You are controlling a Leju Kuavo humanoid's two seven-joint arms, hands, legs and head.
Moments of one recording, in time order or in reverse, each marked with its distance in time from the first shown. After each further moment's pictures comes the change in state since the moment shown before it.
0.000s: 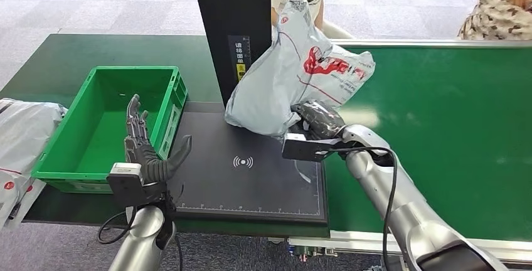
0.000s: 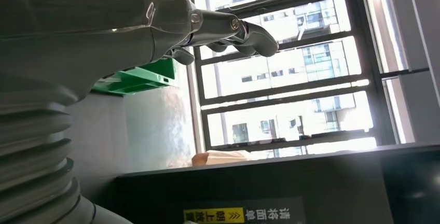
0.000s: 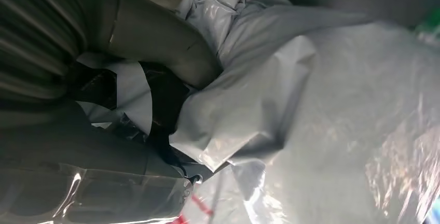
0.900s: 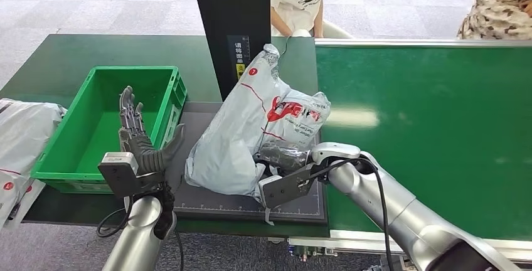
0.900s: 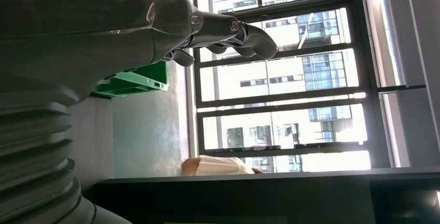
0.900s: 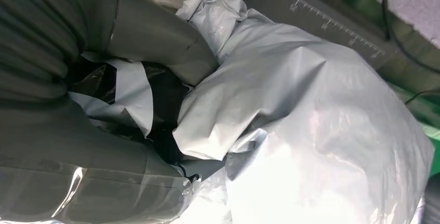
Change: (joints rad) left arm -0.054 0.012 -0.005 0.020 0.074 0.011 0.008; right arm -0.045 -0.089 0.395 -0.214 -0.352 0.364 0.017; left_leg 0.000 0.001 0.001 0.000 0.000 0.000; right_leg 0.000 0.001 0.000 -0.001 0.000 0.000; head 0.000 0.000
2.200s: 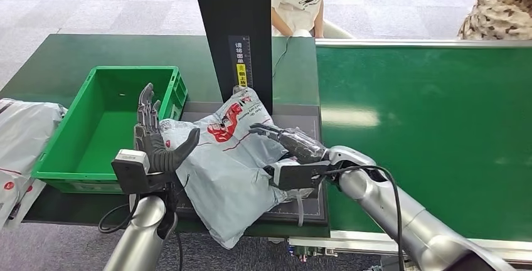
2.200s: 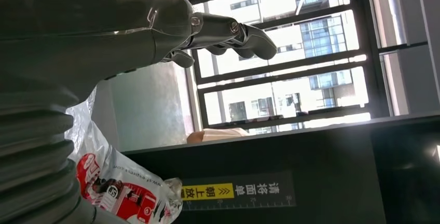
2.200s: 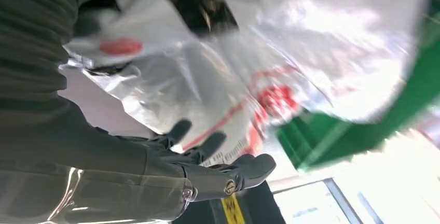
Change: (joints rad) left arm -0.005 0.005 -0.023 0.007 -0.046 -0.104 0.039; right arm 0.082 -0.047 -0.061 -0.004 -0.173 -0.277 0.023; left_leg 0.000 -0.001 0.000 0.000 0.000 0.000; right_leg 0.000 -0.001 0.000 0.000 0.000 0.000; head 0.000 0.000
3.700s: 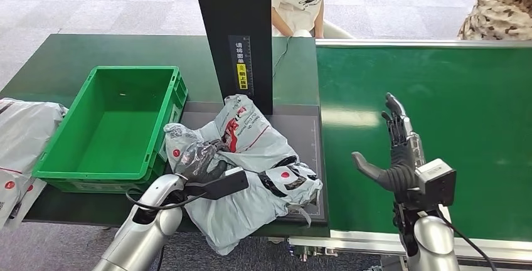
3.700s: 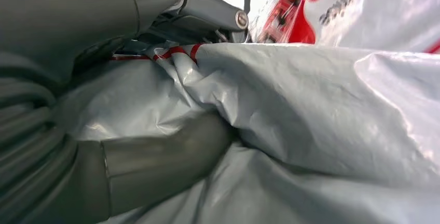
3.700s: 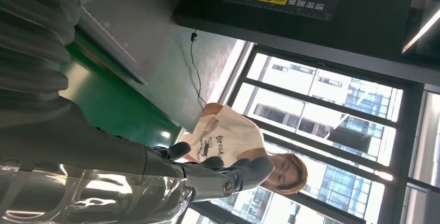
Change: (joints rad) left arm -0.073 0.111 -0.143 0.176 -0.963 -0.370 0.475; right arm 0.573 0.142 -0.866 -0.528 -0.120 -0.027 0.001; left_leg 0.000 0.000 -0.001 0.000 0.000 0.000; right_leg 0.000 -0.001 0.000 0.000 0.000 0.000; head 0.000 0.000
